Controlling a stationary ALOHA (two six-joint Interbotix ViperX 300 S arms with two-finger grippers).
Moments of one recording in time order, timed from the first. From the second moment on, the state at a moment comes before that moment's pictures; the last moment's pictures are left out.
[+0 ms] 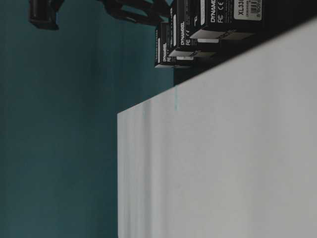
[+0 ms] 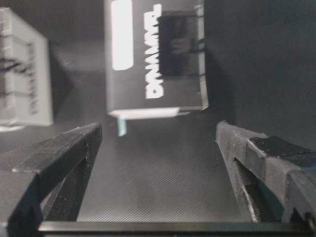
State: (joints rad) left arm 0.01 -1.07 1.08 0.01 0.01 -0.09; right arm -0.71 -0.22 0.75 0.67 0.59 -1.07
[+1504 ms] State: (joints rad) left arm 0.01 -1.07 1.08 0.01 0.01 -0.09; right arm -0.60 -0.20 0.66 0.66 0.57 -1.04
